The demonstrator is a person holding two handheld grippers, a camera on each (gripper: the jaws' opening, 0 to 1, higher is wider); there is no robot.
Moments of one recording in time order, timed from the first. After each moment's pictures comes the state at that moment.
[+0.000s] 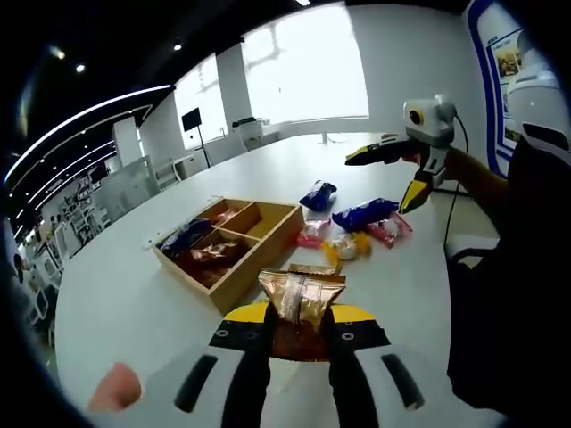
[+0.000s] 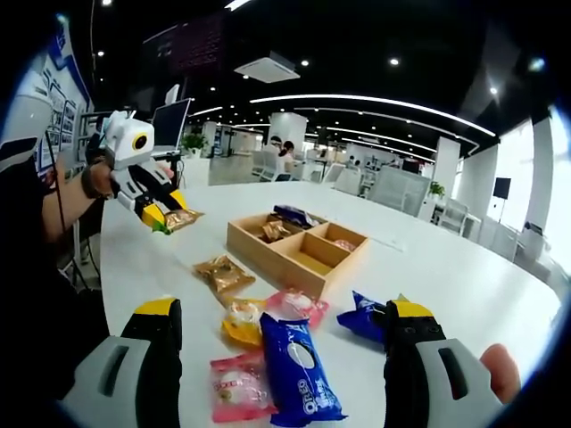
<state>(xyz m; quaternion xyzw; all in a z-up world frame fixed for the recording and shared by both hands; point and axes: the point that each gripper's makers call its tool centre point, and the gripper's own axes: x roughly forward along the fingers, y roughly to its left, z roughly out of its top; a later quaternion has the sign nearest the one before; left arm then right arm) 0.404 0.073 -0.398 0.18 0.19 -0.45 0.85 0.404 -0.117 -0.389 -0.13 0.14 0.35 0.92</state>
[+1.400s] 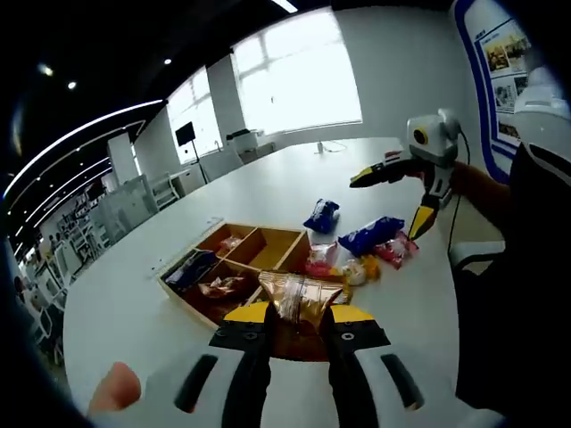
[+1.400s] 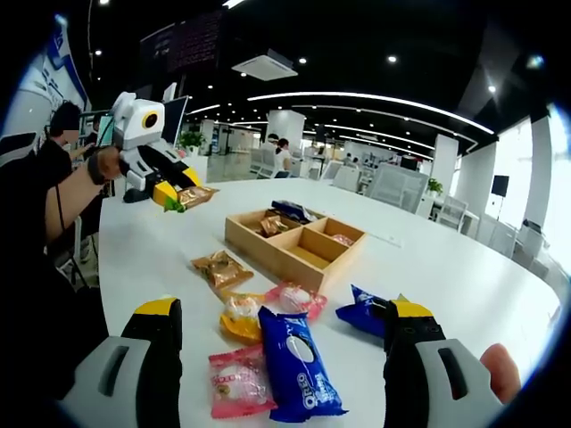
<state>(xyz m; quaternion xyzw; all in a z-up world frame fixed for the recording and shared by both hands) 0.426 0.056 -0.366 0.19 0.15 -0.47 0.85 0.403 -0.120 -0.395 -0.13 0.15 0.34 0.92</state>
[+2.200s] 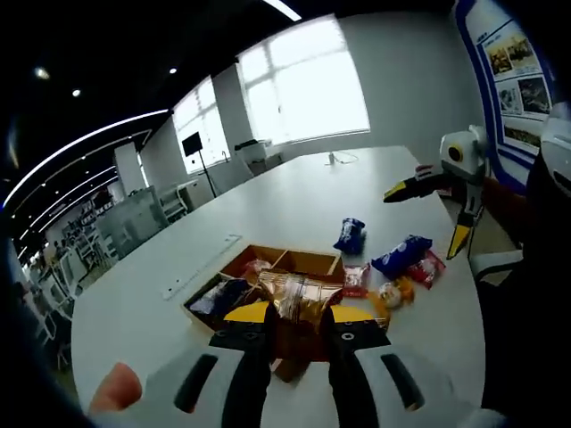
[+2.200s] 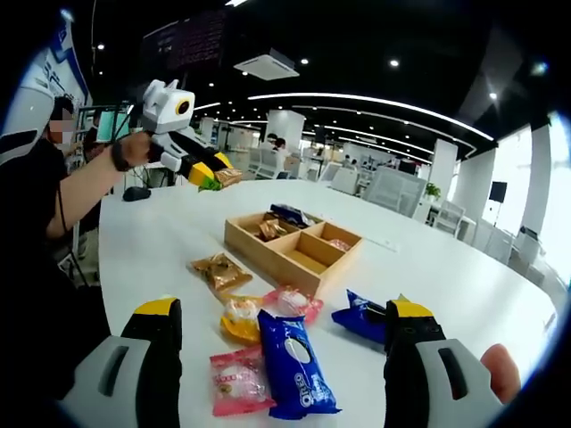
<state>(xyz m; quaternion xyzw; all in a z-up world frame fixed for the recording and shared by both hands) 0.479 0.055 -0.337 0.19 0.13 -0.46 0.86 0.399 -0.123 -0.385 -0.14 0.14 0.34 0.92</state>
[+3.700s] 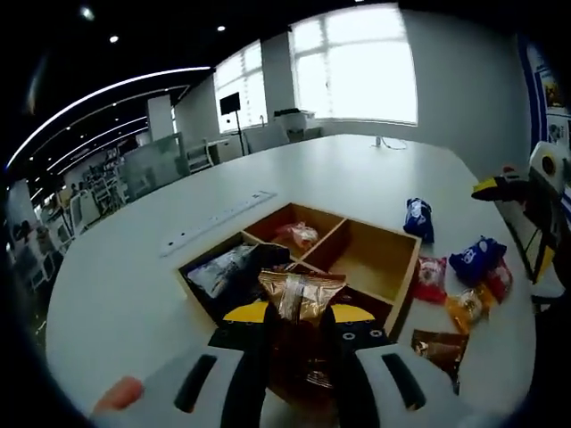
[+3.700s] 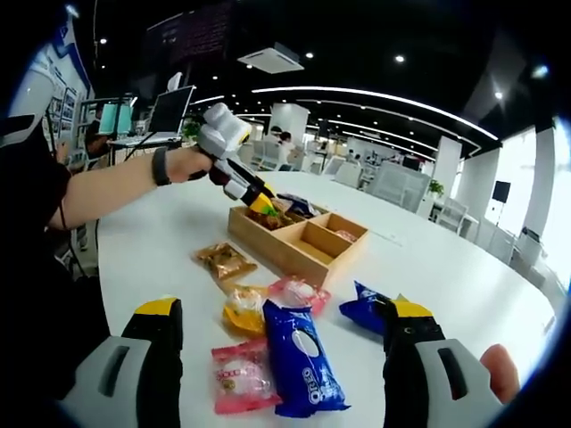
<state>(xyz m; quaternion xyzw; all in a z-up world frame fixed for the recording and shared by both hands) 0.572 0.042 -0.415 0.14 0.21 -0.38 0.89 0.399 -0.120 -0.401 -0.16 0.16 0.34 0.91</state>
